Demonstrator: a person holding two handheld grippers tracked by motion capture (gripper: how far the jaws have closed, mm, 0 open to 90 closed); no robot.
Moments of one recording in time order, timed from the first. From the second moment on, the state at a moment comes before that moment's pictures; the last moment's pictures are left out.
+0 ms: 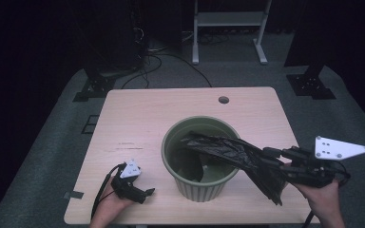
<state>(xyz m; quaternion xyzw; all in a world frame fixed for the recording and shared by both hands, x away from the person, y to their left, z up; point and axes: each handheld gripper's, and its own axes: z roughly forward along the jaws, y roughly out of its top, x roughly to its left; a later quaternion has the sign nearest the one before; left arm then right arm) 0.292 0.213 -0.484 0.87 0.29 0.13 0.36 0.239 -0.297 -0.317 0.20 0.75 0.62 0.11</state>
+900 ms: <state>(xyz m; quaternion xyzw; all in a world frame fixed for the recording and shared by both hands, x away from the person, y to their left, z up) 0.292 0.212 -0.483 0.87 0.29 0.12 0.37 0.226 -0.289 -0.327 0.19 0.76 0.61 0.09</state>
